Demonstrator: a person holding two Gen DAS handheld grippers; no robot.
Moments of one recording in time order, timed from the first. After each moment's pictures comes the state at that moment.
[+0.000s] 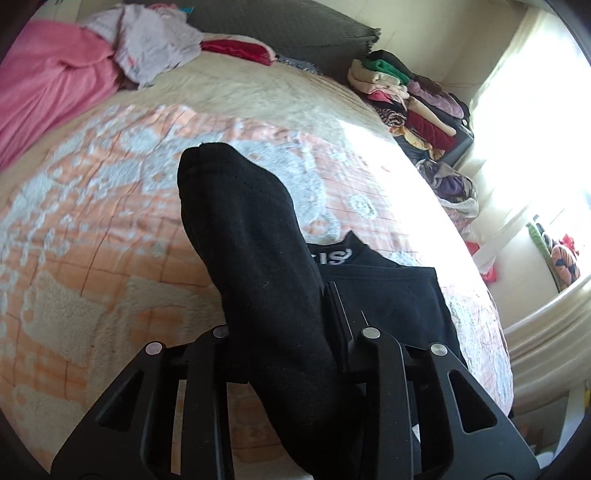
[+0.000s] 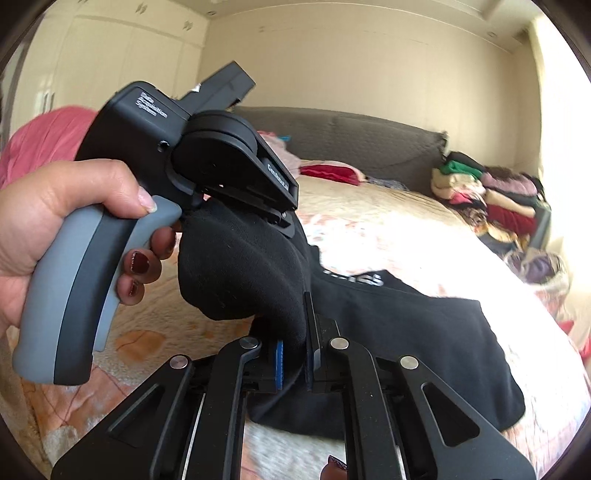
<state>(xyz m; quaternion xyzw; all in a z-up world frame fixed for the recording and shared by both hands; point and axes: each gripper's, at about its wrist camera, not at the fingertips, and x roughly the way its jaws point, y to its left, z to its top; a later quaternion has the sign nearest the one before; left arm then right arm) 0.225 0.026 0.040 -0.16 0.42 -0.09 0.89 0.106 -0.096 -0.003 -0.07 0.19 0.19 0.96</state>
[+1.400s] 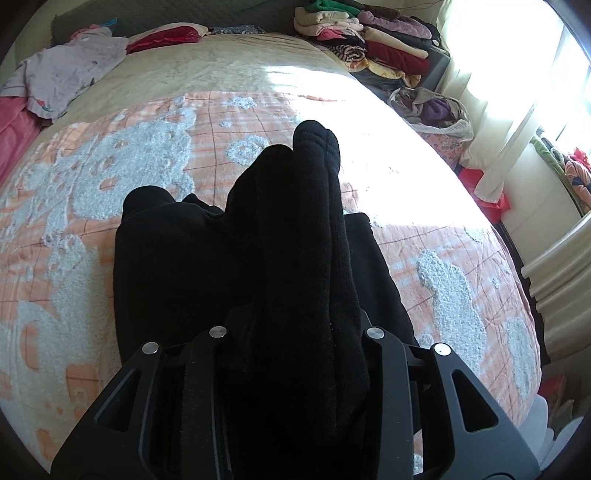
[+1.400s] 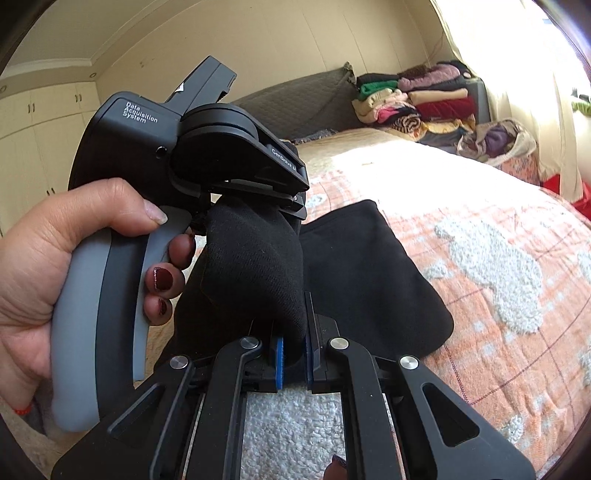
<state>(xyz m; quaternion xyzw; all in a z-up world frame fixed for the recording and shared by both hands) 0.270 -0.163 0.004 -0.04 0.48 -0.12 0.87 0.112 -0.240 -0.040 0.15 0.27 0.12 0.94</state>
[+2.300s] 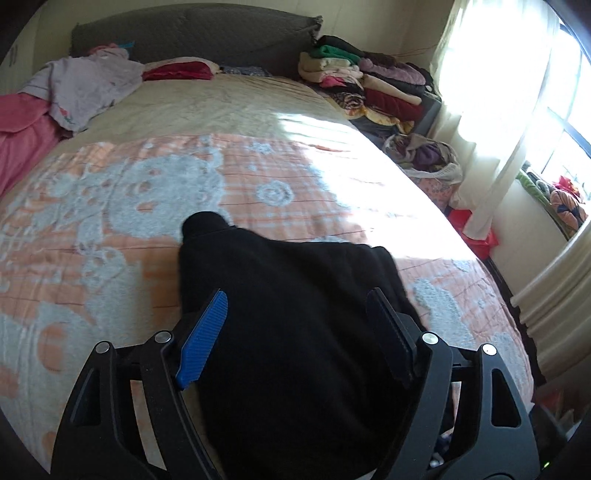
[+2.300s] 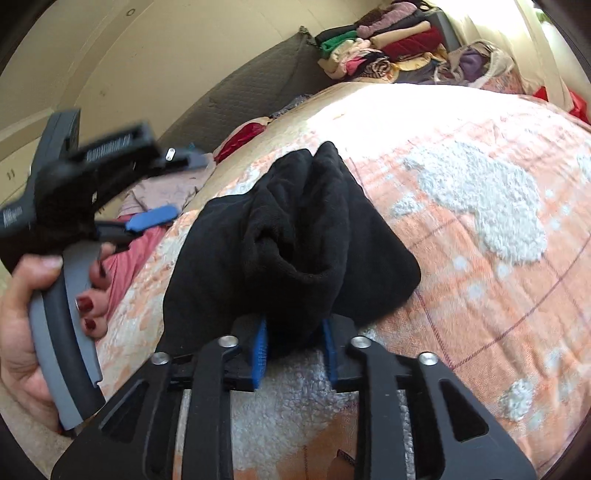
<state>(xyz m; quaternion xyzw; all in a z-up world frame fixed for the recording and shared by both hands) 0.235 -0.097 0.027 -0.08 0.40 -0.12 0.91 0.134 -0.286 -0.054 0.25 0.31 0.12 0.91</state>
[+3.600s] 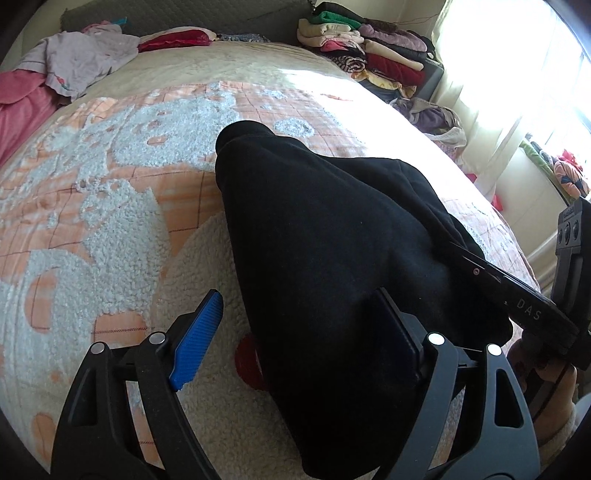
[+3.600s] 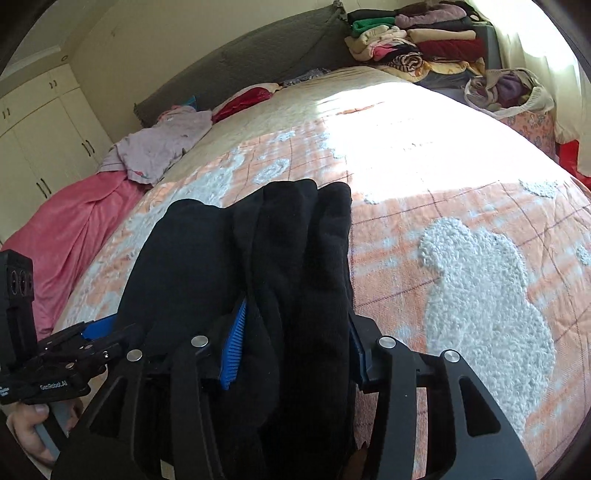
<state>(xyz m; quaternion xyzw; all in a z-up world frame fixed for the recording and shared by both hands) 0.215 -0.085 -0.029 -0.06 0.45 -0.14 0.88 0.234 -0.301 -0.046 0.14 0.37 0.14 0.91</state>
